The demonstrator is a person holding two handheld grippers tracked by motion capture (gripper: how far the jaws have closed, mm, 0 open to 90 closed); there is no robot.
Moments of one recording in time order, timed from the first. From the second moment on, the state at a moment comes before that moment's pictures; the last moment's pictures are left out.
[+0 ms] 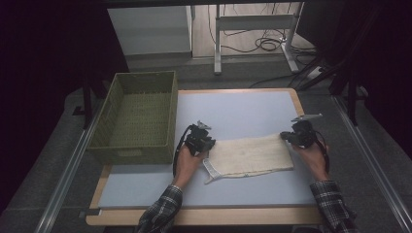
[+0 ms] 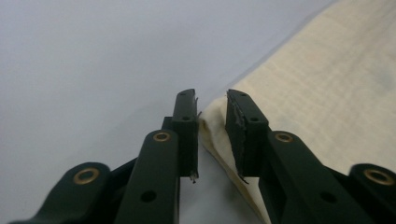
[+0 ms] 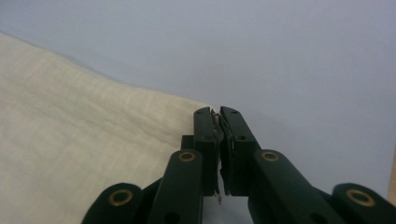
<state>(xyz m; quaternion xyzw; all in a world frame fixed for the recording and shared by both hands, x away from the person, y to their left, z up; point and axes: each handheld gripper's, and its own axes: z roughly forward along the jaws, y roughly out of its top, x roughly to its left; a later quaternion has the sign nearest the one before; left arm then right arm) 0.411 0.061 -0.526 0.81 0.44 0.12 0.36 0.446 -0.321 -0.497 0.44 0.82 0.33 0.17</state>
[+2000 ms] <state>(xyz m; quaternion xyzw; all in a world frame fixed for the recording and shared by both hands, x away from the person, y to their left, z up) 0.417 0.078 -0.544 0.80 0.44 0.15 0.38 0.329 -0.116 -0.516 0.24 0.90 0.37 0.04</state>
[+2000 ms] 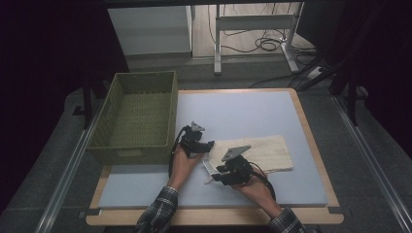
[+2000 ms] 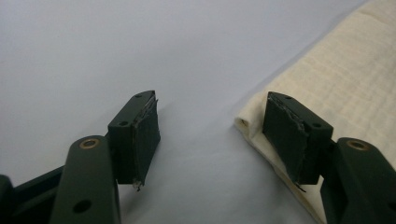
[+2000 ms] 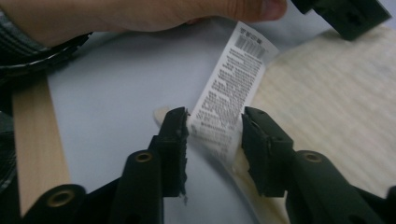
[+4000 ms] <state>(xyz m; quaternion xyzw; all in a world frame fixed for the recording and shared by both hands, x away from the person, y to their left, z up) 0.411 0.011 -0.497 0.80 0.37 0.17 0.44 0.329 -0.189 -0.487 0.30 0.85 0.44 0.05</state>
